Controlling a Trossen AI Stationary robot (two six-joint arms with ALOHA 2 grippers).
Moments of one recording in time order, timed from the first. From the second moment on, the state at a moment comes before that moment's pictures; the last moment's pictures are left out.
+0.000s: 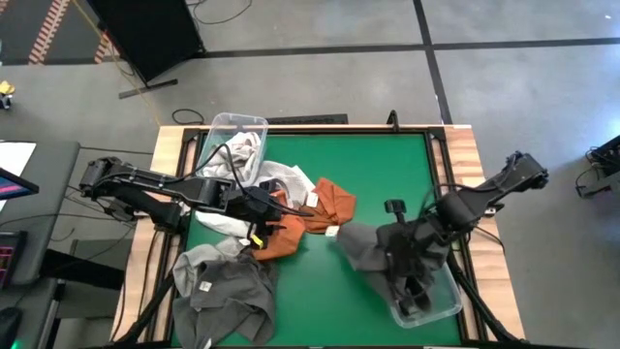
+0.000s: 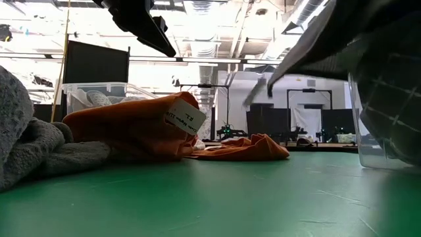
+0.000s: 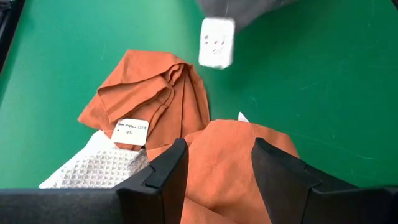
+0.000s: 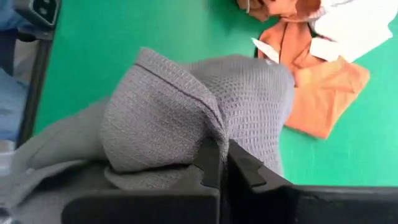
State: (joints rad) left arm -0.14 1.31 1.04 -0.46 -0.13 0.07; right arm 0.53 1.35 1.40 -1.17 0.25 0.33
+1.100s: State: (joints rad) left arm -0.14 1.31 1.04 -0.46 -0.13 0.07; right arm 0.81 1.35 0.88 -0.81 0.02 0.92
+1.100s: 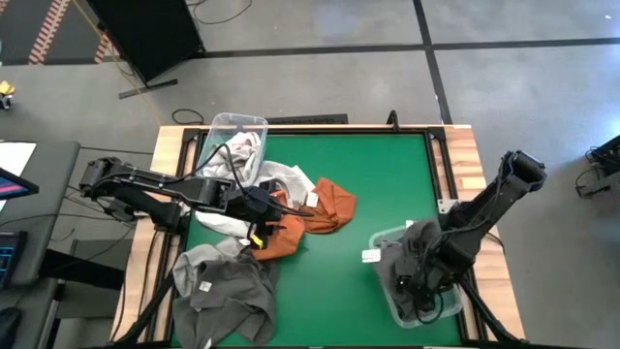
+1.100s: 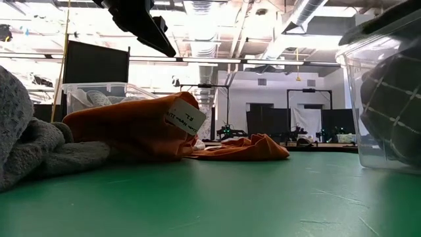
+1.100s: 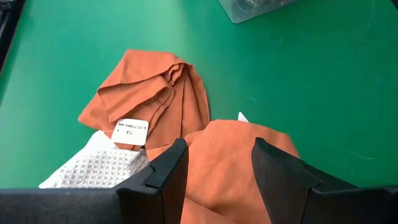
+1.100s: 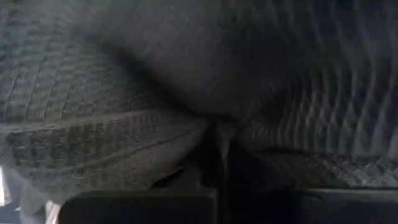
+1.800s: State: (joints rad) left arm -0.14 1.31 1.04 -0.46 -0.13 0.07; right arm 0.81 1.35 0.76 -0.64 0.00 0.94
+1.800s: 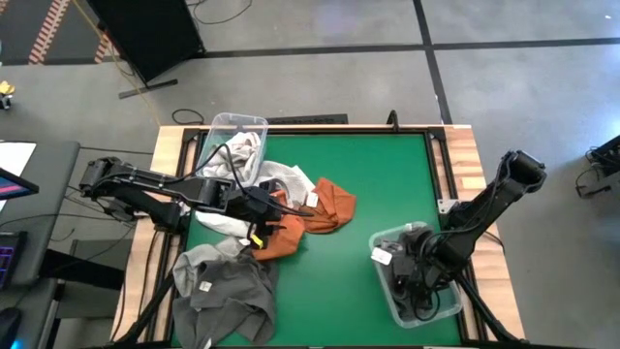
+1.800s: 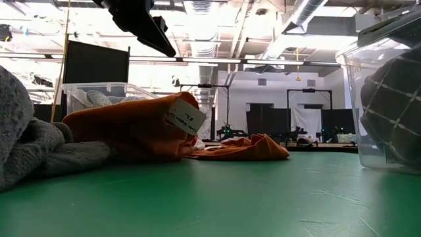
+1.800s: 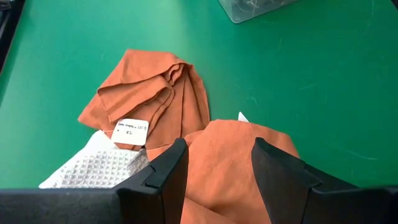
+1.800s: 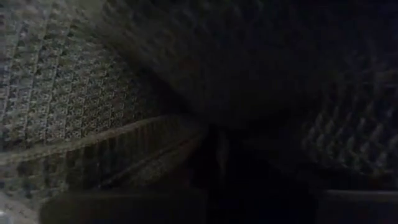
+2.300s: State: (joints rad) left arm -0.14 1.31 1.04 -0.41 -0.13 0.06; right arm 0.77 1.35 1.10 -0.94 0.00 0.83
